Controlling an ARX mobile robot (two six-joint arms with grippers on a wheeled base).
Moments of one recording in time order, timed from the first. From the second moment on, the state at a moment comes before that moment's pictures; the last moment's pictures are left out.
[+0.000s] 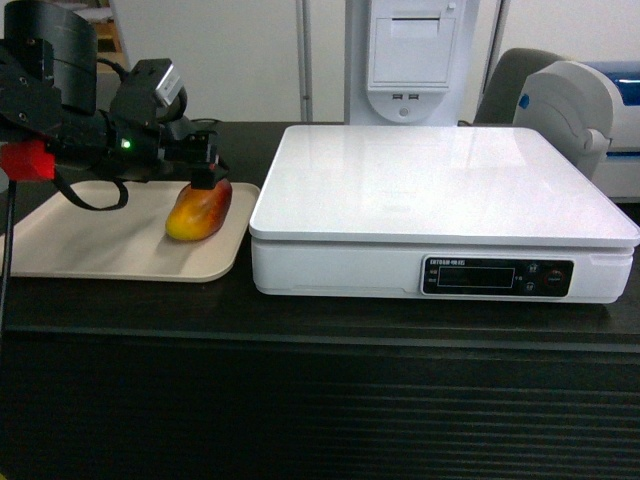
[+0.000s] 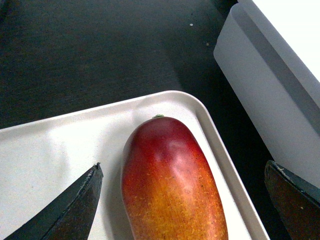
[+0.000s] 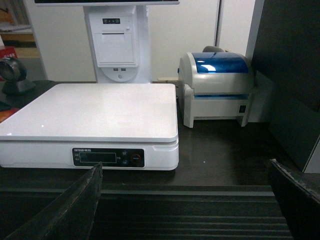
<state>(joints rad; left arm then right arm) -0.03 2.31 1.60 0.14 0.29 0.12 0.00 0.00 0.01 0.00 0.00 0.00</state>
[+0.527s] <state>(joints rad) -0.03 2.44 1.72 -0.04 0.28 0.14 0.00 0.00 0.01 0.00 0.00 0.00</state>
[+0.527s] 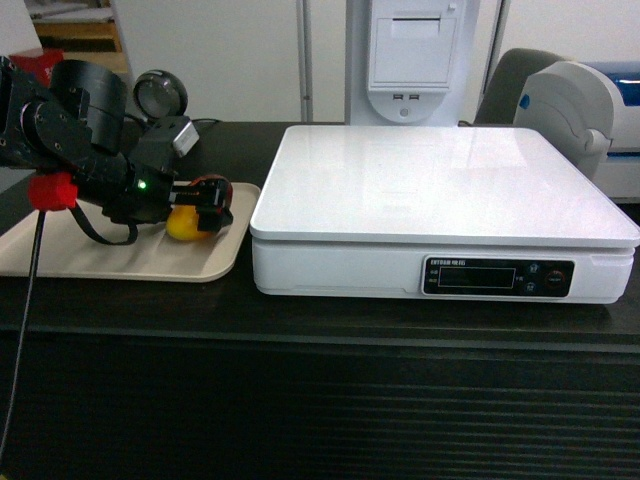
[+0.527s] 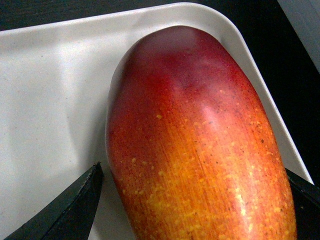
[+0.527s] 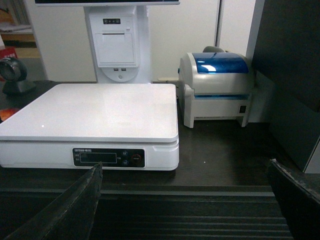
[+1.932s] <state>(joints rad) -0.29 2.13 1.63 0.07 0.18 0.04 0.00 0.00 0.01 0.00 0.00 0.00</state>
